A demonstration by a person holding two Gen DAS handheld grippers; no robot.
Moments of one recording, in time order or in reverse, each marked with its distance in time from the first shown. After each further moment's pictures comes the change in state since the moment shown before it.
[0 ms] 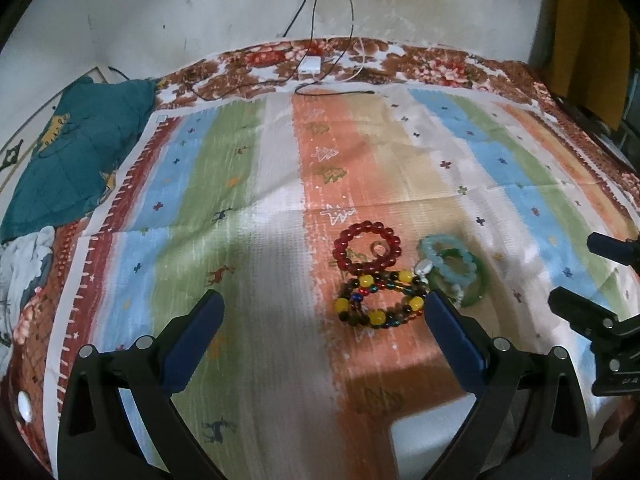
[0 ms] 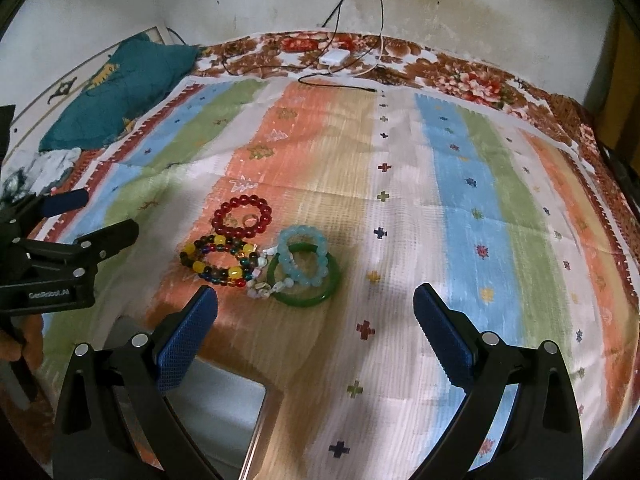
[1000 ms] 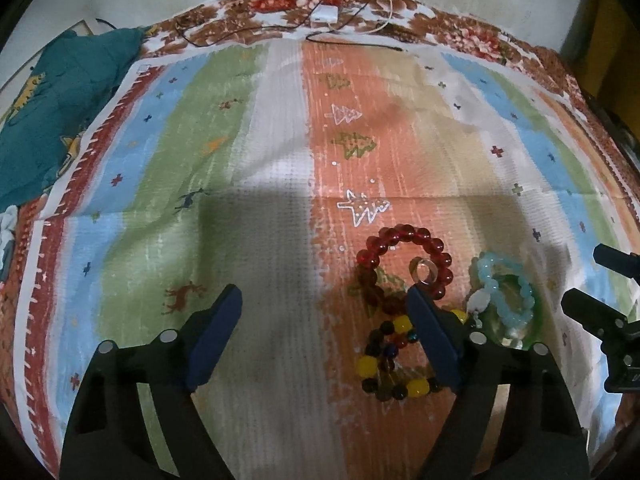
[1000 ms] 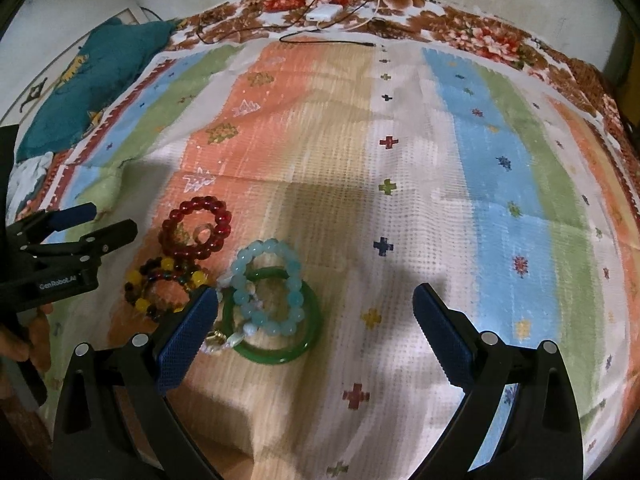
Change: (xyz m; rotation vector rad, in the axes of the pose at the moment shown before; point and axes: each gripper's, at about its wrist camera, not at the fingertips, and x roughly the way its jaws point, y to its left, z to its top) left arm 0.100 0.016 0.027 -0.066 0.159 -0.023; right arm 0.091 -0.022 0.036 0.034 0.147 0.031
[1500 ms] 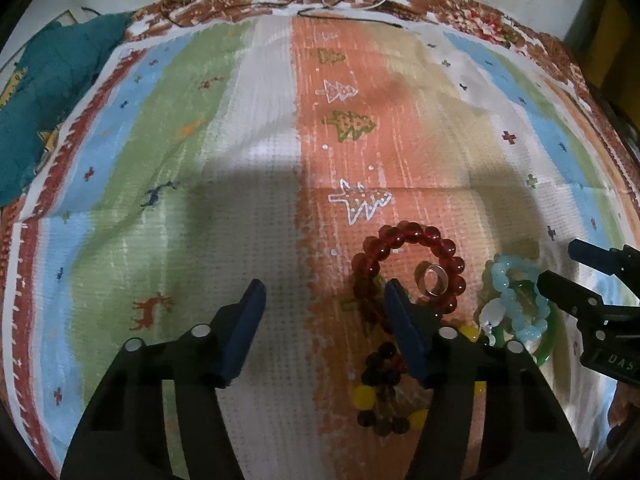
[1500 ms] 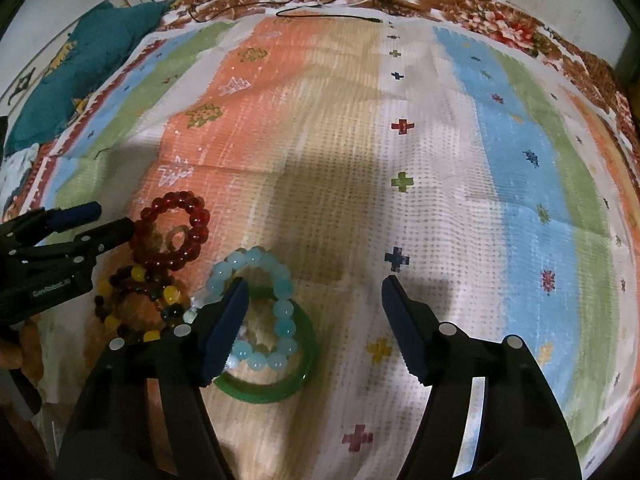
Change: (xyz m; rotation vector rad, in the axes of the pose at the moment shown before) left arm 0.032 -0.004 0.009 -0.001 0.072 -0.030; right arm 0.038 -0.003 0.012 -0.002 0.064 -0.003
